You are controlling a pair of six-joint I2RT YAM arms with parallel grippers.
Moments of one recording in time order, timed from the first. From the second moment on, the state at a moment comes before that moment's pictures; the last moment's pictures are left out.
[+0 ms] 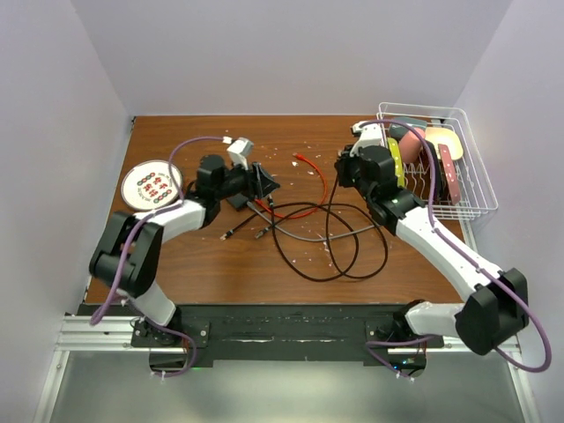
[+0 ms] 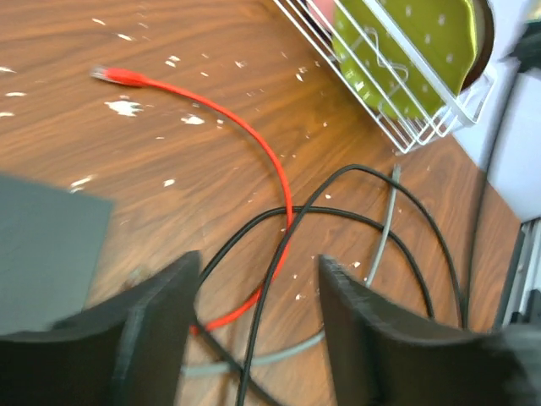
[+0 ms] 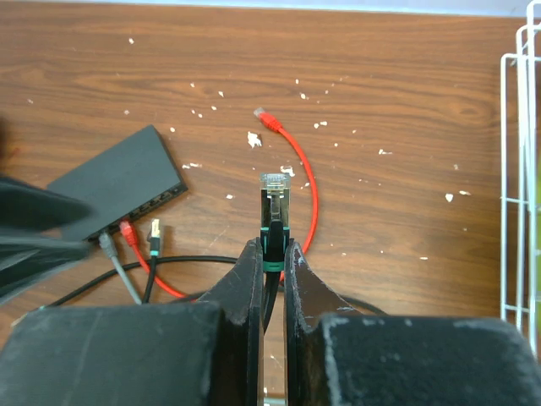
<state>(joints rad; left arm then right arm) -0.35 1.63 0.85 0.52 0.53 -0.38 0.48 1.28 1.03 -0.09 0.22 0.23</state>
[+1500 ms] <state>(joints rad) -0.51 1.47 0.51 0.38 0.01 -0.45 0.50 1.52 1.16 -0.18 -0.20 0.19</state>
